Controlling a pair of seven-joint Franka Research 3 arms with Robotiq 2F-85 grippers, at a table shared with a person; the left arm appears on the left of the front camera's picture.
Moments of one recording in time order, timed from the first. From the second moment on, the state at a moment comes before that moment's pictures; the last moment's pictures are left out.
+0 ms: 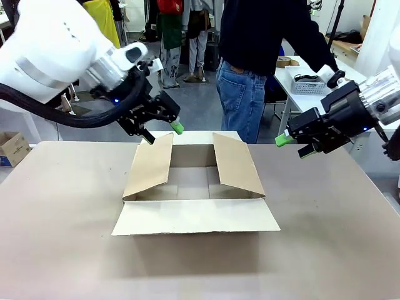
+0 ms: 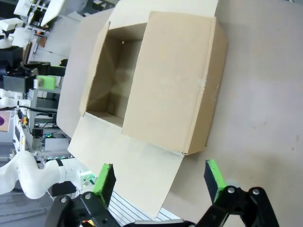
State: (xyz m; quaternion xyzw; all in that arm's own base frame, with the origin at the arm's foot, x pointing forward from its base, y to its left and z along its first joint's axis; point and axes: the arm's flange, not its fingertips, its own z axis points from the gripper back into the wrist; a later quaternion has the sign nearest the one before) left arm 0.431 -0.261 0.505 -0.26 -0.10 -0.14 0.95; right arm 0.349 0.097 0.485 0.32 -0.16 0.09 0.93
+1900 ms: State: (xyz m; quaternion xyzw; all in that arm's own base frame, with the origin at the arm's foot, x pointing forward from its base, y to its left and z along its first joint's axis) left arm 0.465 -0.320 0.440 0.17 -0.07 0.04 0.98; right arm 0.349 0.097 0.485 0.32 -0.16 0.09 0.93
